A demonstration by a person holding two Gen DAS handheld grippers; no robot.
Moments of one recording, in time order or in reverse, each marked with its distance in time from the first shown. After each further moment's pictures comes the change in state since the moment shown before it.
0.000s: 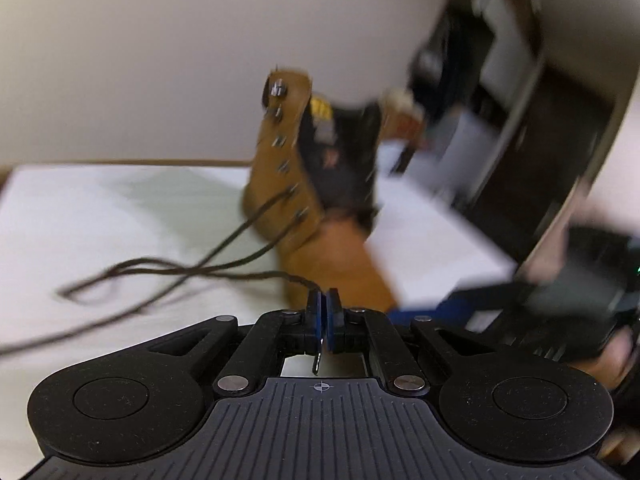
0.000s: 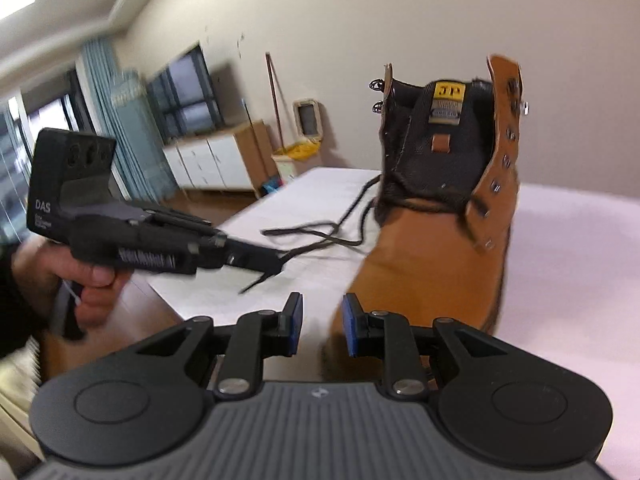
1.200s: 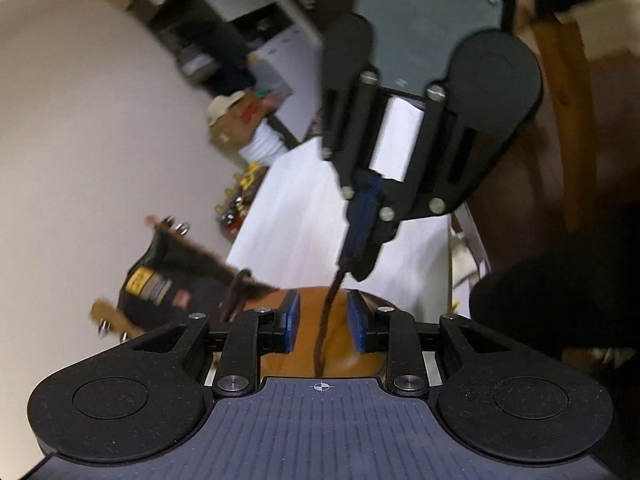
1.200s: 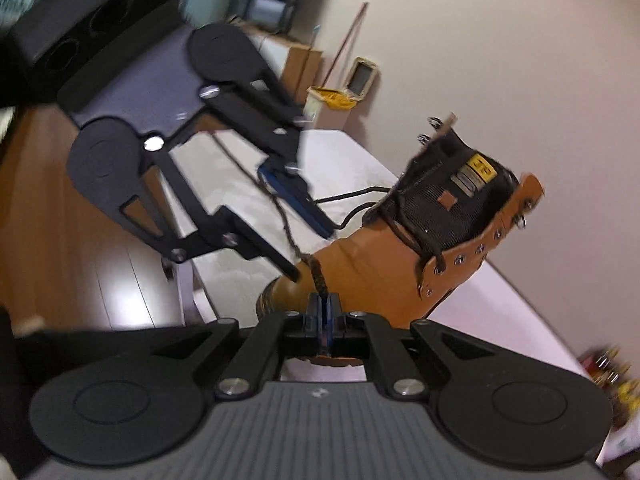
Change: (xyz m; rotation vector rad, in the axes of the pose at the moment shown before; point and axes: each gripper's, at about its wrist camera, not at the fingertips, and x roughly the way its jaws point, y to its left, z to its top) left arm 0.016 -0.133 -0.040 1.323 0.093 0.054; right arm -0.032 0.046 0.007 -0.741 0.224 -0.231
